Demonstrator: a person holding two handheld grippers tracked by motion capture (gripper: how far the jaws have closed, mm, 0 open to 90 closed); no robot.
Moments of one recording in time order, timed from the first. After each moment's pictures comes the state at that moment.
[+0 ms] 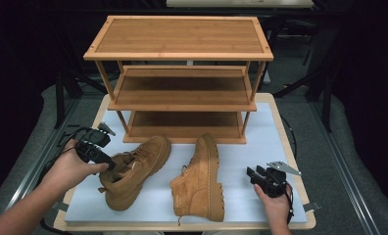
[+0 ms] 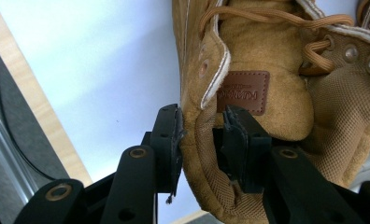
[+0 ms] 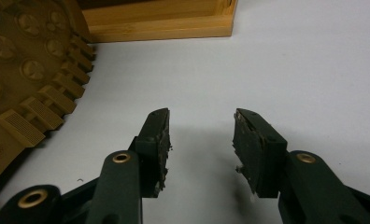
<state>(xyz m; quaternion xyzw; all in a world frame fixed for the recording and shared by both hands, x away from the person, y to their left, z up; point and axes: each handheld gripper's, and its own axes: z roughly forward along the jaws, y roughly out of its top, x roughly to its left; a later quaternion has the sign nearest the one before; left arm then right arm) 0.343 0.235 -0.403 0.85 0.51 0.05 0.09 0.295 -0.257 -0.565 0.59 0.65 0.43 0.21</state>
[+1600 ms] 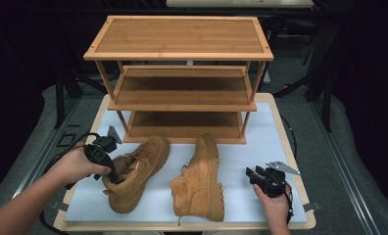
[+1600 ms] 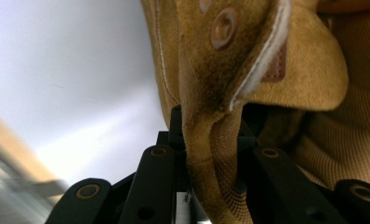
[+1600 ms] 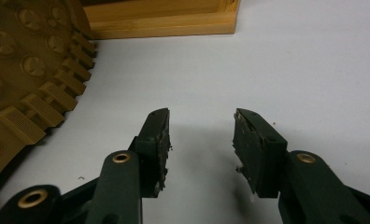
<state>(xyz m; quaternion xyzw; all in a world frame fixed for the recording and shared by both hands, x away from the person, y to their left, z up) 0.358 0.236 -0.434 0.85 0.51 -0.11 0.05 0.296 -0.255 -0.566 0.59 0.65 0.43 0.21</state>
